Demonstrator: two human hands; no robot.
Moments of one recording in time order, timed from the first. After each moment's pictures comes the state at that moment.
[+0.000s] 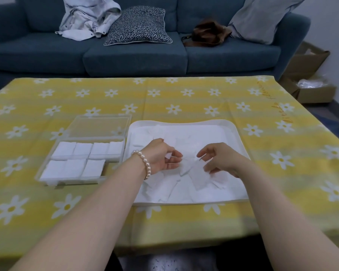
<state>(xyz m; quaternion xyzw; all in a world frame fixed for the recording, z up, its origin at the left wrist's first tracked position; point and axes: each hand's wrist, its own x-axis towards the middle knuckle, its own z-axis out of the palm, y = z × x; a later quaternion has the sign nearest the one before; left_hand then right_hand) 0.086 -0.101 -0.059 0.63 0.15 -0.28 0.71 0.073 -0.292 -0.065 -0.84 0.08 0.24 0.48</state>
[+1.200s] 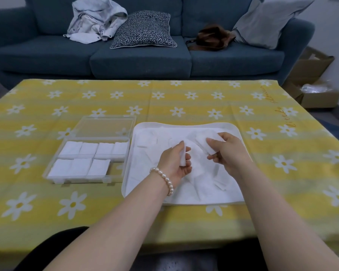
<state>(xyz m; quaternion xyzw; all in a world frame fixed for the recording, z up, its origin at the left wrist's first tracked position) 0.060 -0.132 -0.065 0.52 0.21 -0.20 0.80 0.072 -0.277 -0.054 -0.73 0.17 0.03 0.66</state>
